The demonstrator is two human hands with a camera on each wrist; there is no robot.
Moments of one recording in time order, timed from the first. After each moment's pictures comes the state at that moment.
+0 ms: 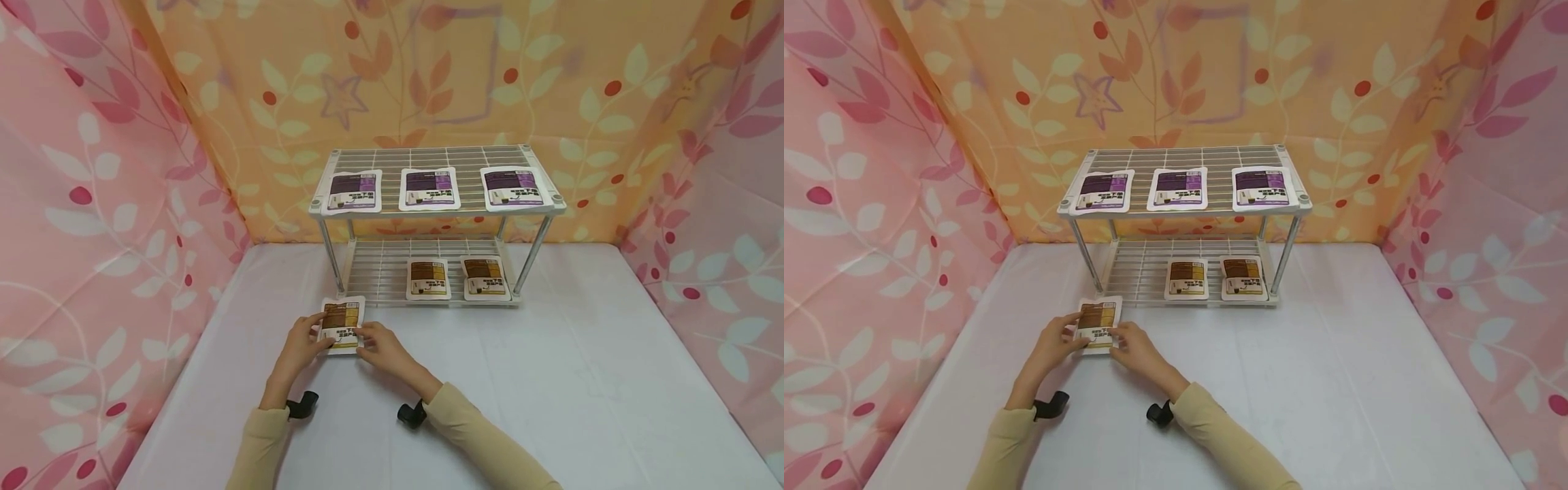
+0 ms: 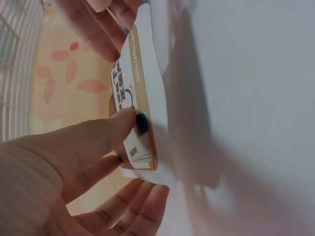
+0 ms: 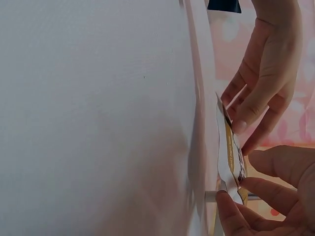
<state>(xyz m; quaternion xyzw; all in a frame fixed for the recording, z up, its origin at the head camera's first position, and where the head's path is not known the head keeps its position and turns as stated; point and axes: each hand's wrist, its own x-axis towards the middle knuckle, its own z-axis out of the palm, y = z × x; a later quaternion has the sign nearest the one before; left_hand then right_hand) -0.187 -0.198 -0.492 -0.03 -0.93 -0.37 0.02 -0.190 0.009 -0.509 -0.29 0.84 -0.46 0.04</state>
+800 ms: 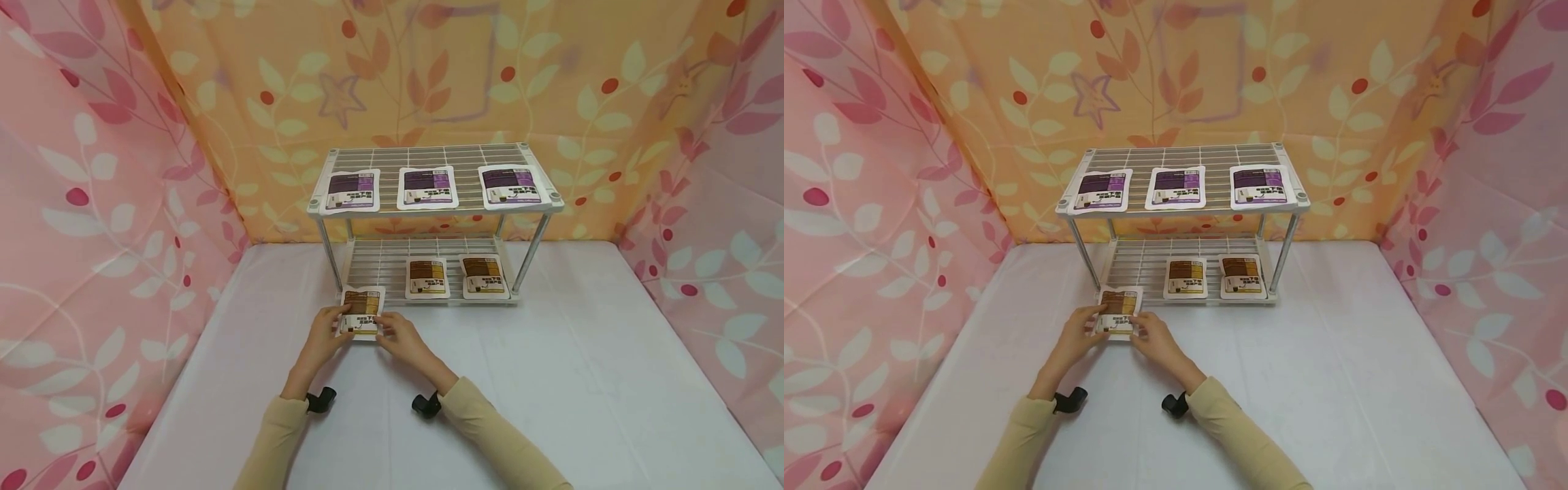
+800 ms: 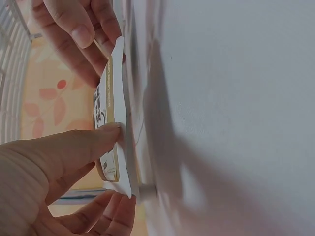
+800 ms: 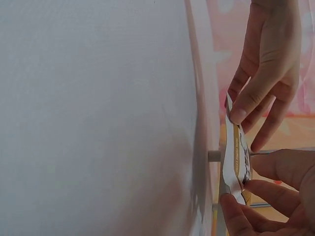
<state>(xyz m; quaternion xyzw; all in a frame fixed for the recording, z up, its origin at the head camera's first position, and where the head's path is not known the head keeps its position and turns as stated) -0.201 -0.163 -0.501 -0.12 -0.90 -0.42 0.08 -0.206 0.041 -0.513 -0.26 0.85 -0.47 -0.01</state>
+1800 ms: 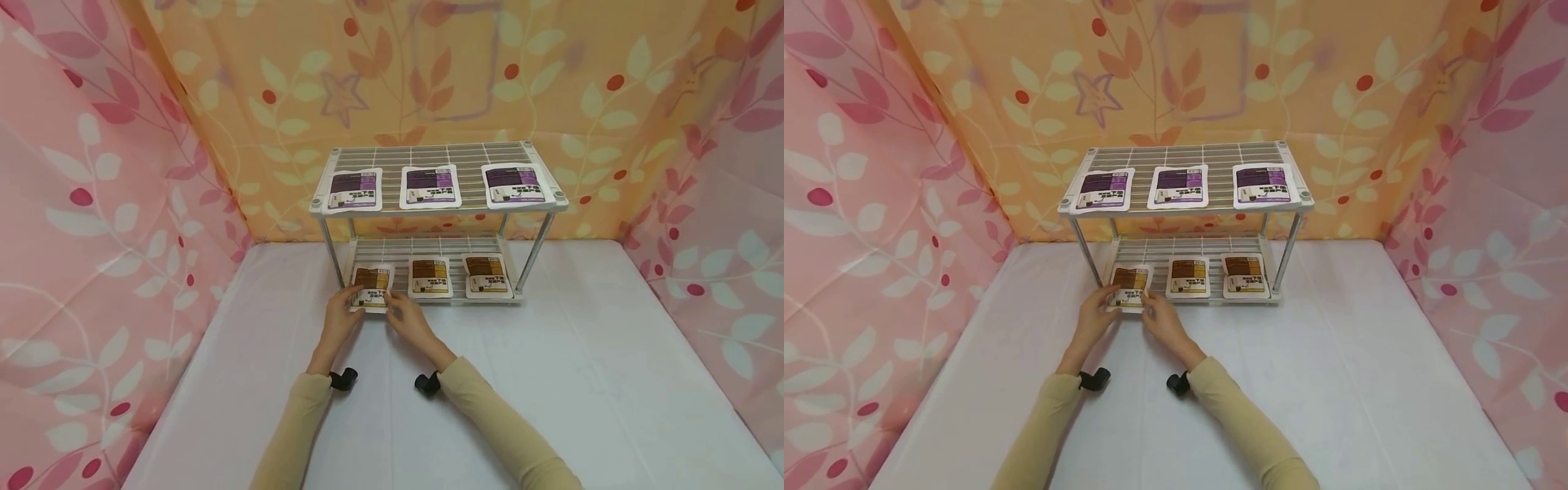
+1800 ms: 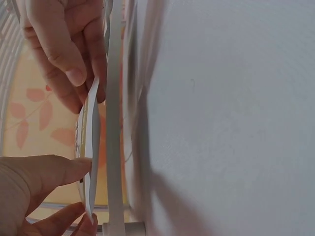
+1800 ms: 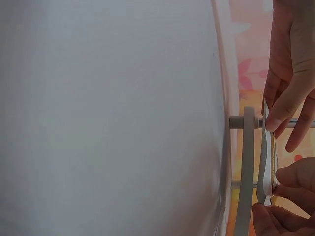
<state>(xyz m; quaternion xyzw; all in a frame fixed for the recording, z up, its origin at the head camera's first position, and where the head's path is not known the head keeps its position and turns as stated) -0.245 -0.137 -0.506 -0.10 -0.88 -0.44 0.16 -0.244 0.044 -0.516 -0.22 0.87 -0.44 -0.07</state>
